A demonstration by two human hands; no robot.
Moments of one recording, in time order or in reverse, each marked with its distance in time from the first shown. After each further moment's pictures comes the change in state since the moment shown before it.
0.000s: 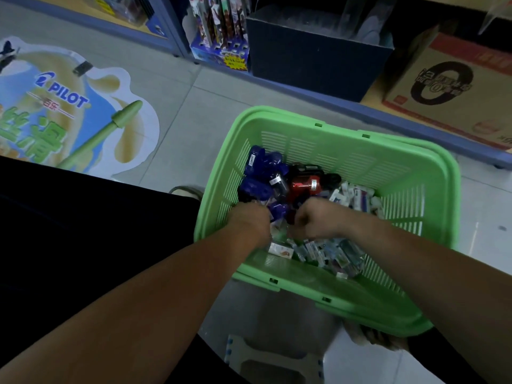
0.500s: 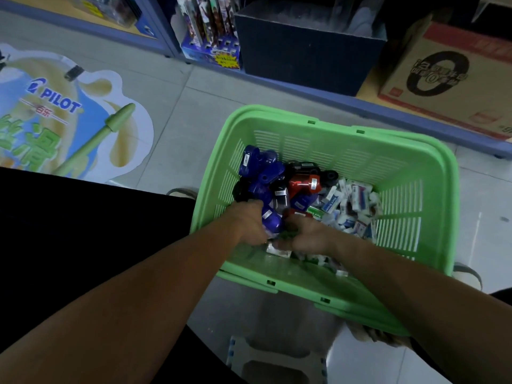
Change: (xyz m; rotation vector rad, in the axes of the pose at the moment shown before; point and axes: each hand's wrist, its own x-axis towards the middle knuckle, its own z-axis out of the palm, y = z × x) left_hand 0.008 -0.018 -0.001 -0.357 -0.155 0.033; right_hand 0.012 0.010 0.051 0.528 -0.090 0.043
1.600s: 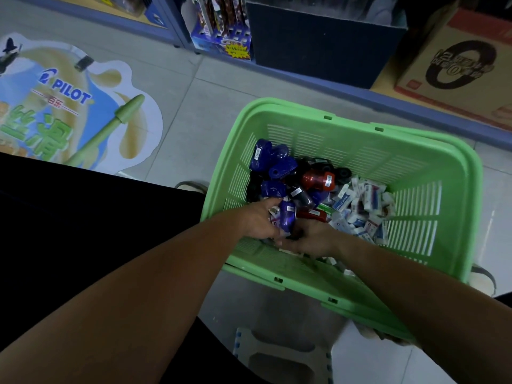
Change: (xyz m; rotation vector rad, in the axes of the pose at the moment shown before) left_hand 0.004 -0.006 0.005 -0.437 -0.217 -0.032; right_hand 0.010 0.016 0.011 -0.220 0.007 0.057
